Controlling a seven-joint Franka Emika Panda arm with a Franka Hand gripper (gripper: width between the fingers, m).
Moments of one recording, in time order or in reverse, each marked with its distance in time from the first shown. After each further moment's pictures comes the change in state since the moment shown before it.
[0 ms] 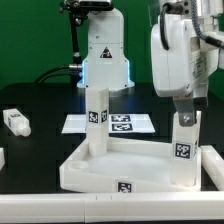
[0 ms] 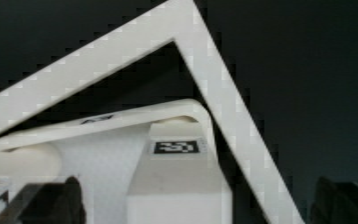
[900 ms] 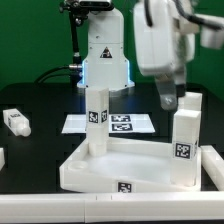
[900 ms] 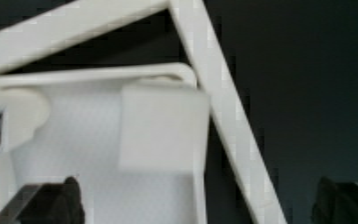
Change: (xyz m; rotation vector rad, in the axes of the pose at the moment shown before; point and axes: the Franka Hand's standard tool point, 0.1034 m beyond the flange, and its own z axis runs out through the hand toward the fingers) arm 0.029 -0.004 -0.038 0.011 -0.026 -0.108
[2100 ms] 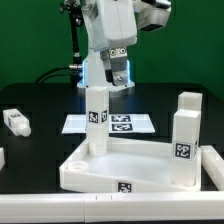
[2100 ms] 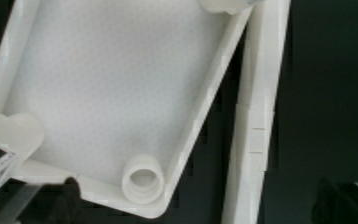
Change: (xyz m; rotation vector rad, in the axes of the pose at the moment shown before) arm 0.073 0.009 -0.022 0.003 0.008 -0.474
